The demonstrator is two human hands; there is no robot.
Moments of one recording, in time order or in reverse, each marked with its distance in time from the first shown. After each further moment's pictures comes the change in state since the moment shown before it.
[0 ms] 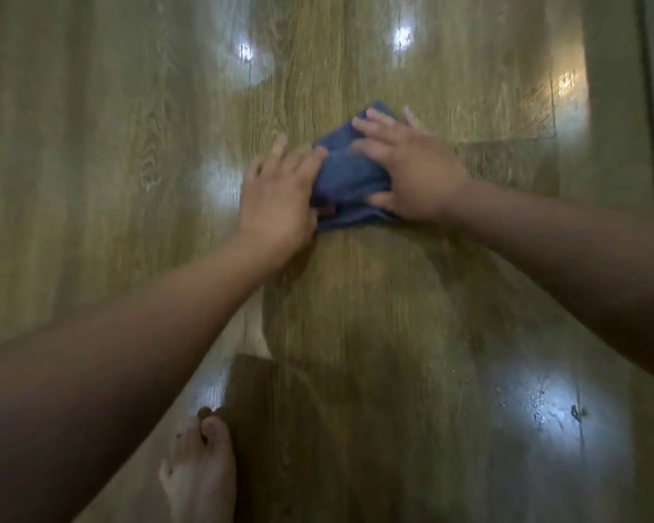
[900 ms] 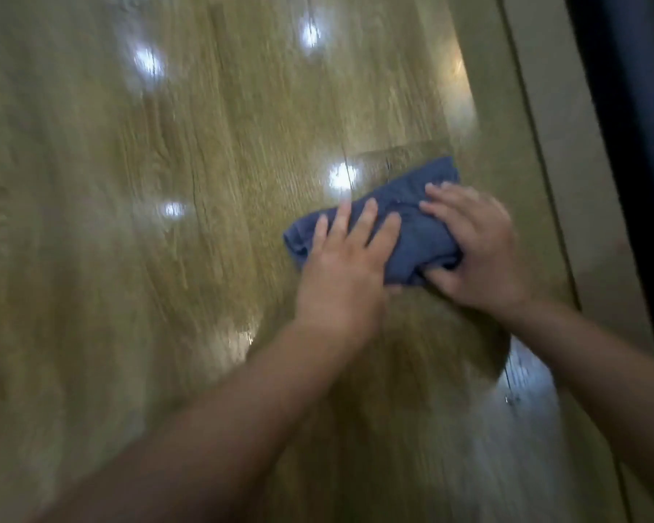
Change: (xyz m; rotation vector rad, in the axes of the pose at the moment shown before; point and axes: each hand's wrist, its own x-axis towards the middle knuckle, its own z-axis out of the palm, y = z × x) left_hand -0.022 0.145 0.029 -0.103 -0.233 0.303; right_hand -0.180 0.025 -0.001 0.111 0.292 0.372
